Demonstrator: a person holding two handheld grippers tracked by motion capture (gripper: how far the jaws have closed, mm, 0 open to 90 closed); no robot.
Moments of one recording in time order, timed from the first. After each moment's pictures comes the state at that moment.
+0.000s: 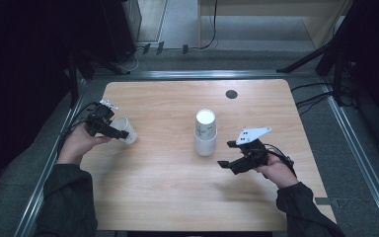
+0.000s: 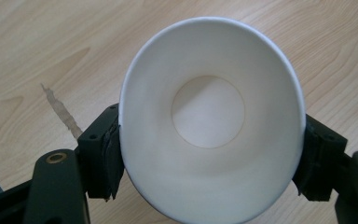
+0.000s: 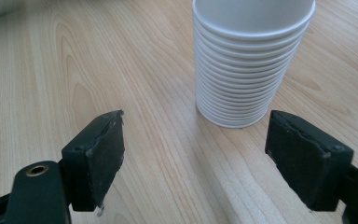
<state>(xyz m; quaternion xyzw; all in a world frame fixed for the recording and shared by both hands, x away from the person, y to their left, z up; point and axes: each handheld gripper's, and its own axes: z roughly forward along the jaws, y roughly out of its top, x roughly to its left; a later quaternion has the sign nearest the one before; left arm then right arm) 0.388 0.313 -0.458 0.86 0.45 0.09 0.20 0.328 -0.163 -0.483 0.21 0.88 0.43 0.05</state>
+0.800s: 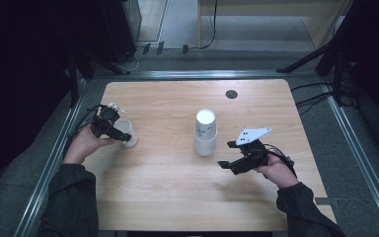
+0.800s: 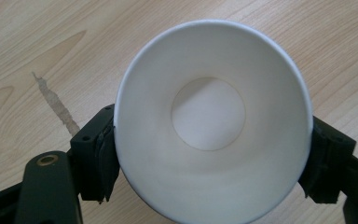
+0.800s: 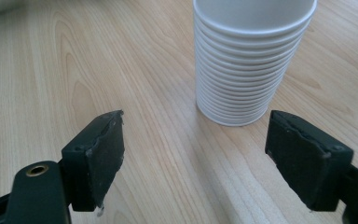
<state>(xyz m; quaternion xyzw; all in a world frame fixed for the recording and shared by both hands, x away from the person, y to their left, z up) 0.394 0.303 -0.473 0.87 0.46 0.09 0.17 0.328 -0.163 -0.484 0.21 0.88 0.42 0.05</state>
